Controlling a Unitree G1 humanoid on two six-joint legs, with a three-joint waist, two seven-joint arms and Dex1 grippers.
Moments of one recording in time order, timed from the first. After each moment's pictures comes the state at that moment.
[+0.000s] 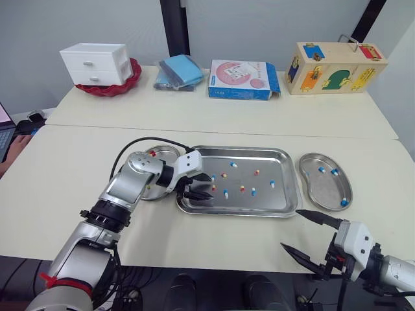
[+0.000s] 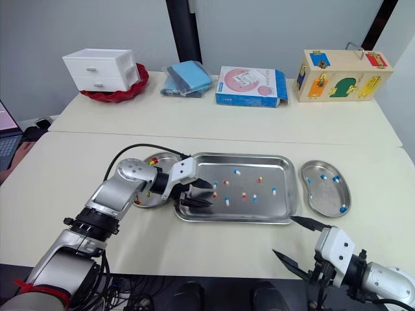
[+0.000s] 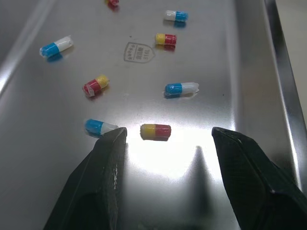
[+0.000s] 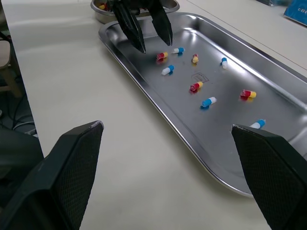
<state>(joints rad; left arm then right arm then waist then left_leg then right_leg) -0.68 0.58 -0.34 0.28 -0.09 0.30 -1.31 0.52 -0.66 -0.20 -0.65 0.36 0.07 0.85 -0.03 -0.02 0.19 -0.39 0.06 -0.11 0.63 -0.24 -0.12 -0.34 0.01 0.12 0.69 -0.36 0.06</state>
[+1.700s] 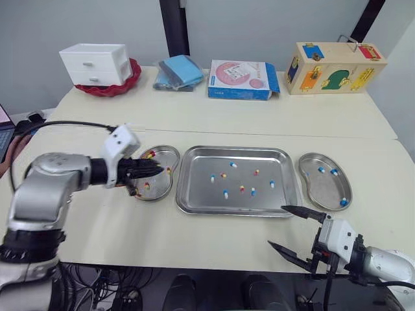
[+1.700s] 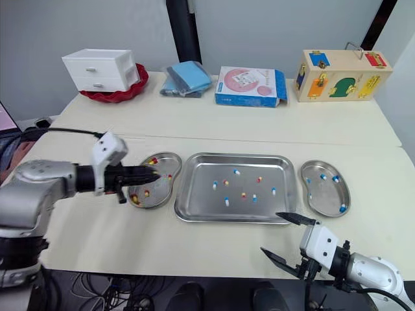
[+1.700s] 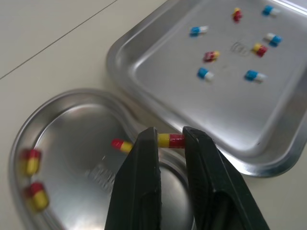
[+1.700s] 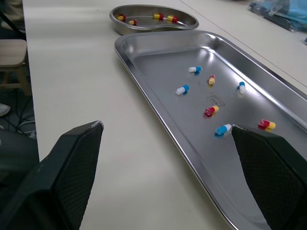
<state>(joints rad) -0.37 0.86 0.17 -0.18 -0.29 0.82 -1.10 0.38 -0.66 -0.07 -0.60 0.30 0.03 0.87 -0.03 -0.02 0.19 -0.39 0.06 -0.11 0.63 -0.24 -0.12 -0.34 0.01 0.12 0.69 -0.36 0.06</state>
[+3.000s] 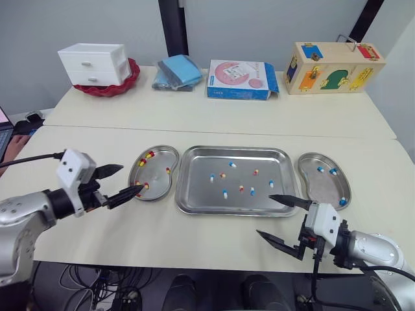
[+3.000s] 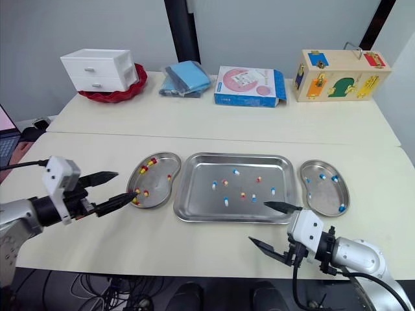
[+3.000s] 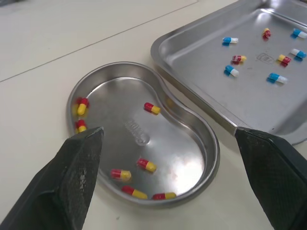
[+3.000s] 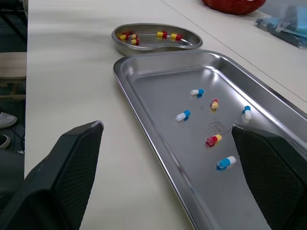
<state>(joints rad) 0.04 0.82 0.49 -0.29 -0.49 0.59 -0.97 0.25 -0.66 -0.03 -0.62 0.34 0.15 0.83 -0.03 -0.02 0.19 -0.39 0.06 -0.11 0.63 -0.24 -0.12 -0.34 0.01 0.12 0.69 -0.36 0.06</state>
